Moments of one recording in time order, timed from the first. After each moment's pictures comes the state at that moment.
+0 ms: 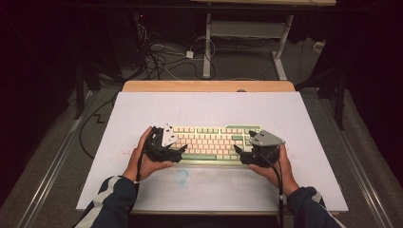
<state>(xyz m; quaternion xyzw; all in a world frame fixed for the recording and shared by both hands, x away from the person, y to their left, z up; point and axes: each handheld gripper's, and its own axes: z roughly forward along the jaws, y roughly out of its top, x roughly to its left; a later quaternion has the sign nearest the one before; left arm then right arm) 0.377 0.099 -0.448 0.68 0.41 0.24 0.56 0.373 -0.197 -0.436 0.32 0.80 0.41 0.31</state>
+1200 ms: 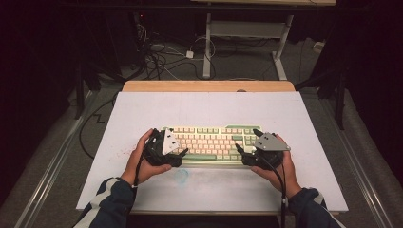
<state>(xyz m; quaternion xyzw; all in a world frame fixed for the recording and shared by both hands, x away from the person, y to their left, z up) 0.358 0.096 -0.445 0.69 0.37 0.27 0.56 0.356 -0.198 -0.425 0.30 0.78 0.42 0.35</state>
